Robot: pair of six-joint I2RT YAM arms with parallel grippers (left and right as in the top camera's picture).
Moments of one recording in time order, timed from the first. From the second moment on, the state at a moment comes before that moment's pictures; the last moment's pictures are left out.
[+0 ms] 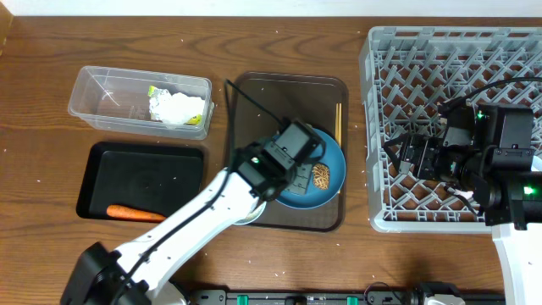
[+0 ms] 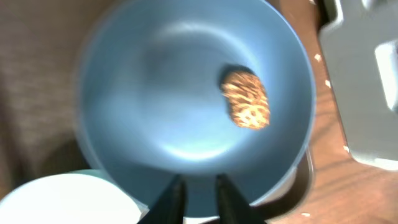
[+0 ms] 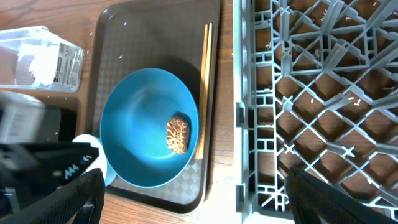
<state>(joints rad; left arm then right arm) -0.77 1.51 1.16 -0.77 -0.07 -0.46 -0.01 1.10 1.19 -1.06 -0.35 0.22</state>
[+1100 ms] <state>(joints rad) -0.48 1.83 1.15 -0.66 0.10 -0.17 -0.01 1.10 1.19 -1.06 -0.35 0.22</state>
